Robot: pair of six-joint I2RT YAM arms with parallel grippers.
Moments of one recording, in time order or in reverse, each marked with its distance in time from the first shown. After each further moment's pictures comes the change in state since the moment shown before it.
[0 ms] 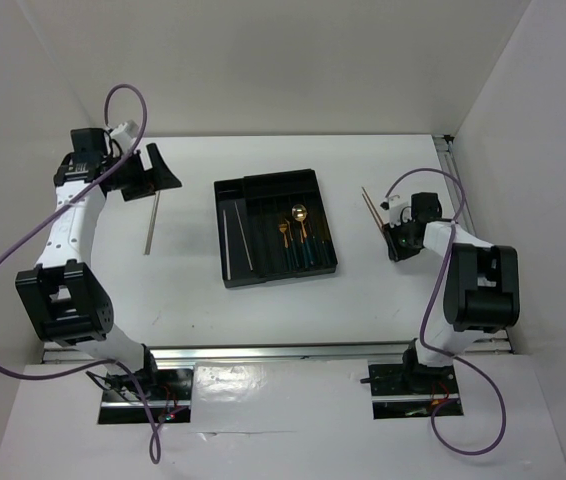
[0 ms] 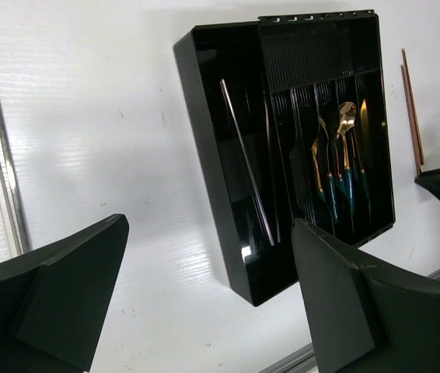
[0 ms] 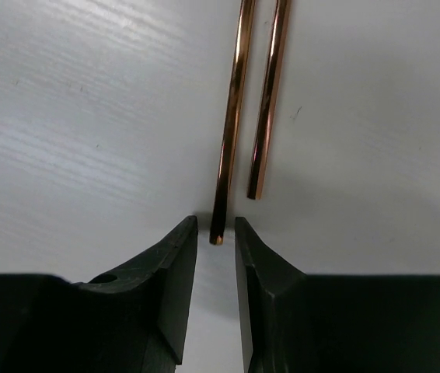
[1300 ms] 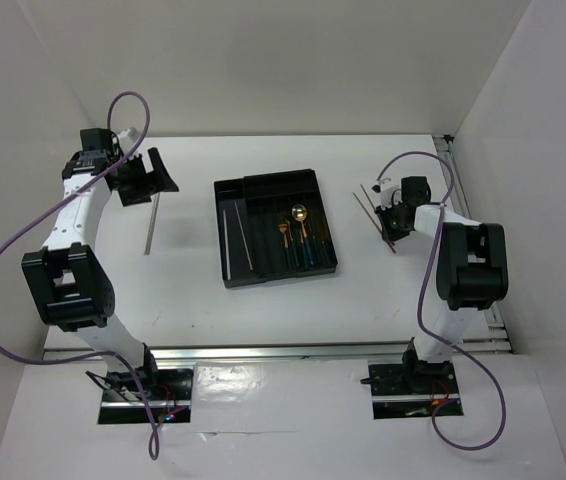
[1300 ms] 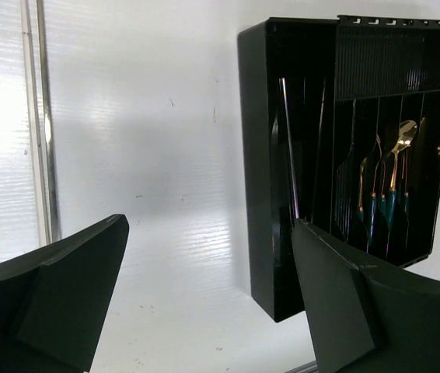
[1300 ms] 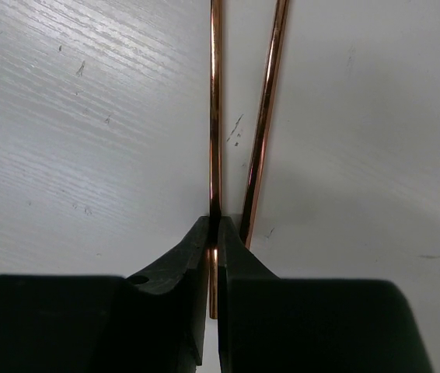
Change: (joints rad) left arm -0.004 0.100 0.037 -0.032 -0.136 -0.026; right arm 0.050 0.174 0.181 0.063 0.003 0.031
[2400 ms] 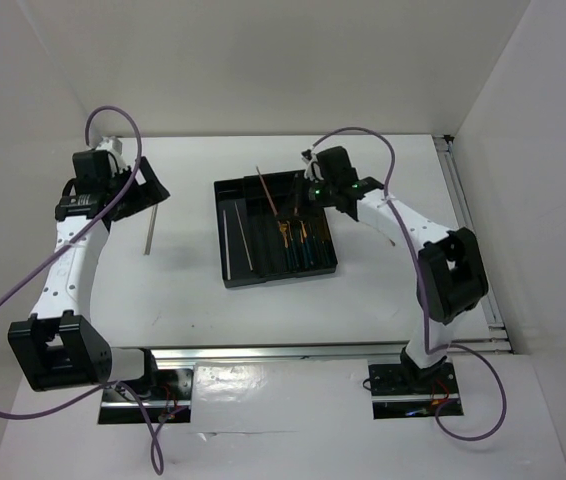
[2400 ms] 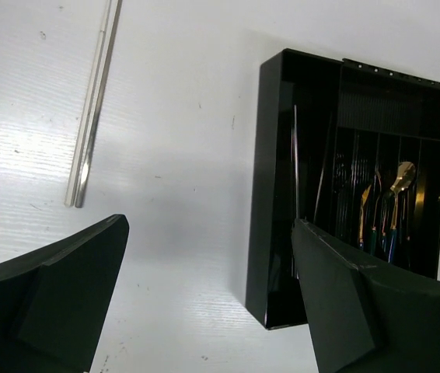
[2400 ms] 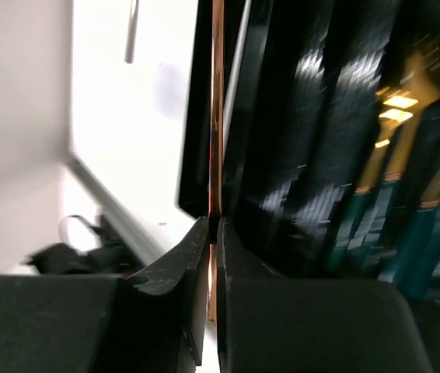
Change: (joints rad) left arm -0.048 -0.369 -0.278 0.126 -0.230 -0.148; right arm 0.493 -0.064 0.333 -0.071 -0.281 0.966
